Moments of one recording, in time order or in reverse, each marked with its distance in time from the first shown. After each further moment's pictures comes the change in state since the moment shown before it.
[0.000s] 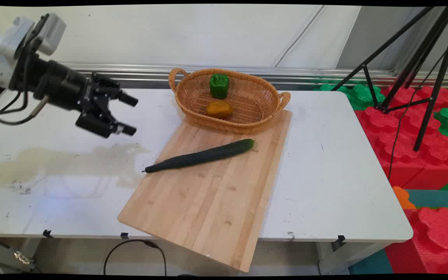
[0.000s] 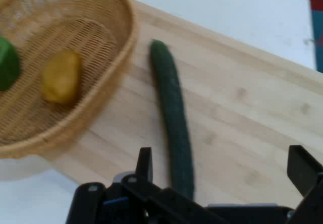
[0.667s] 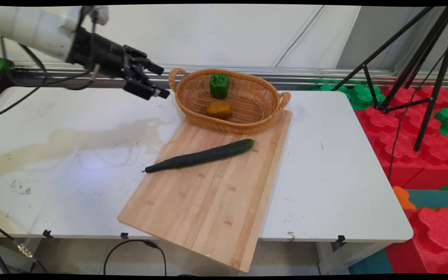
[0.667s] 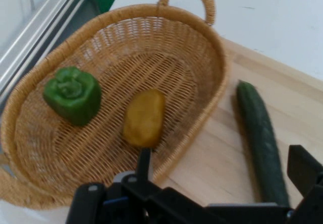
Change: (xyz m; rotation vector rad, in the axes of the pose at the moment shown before) arm 0.036 -0.074 0.051 0.113 0.046 -0.036
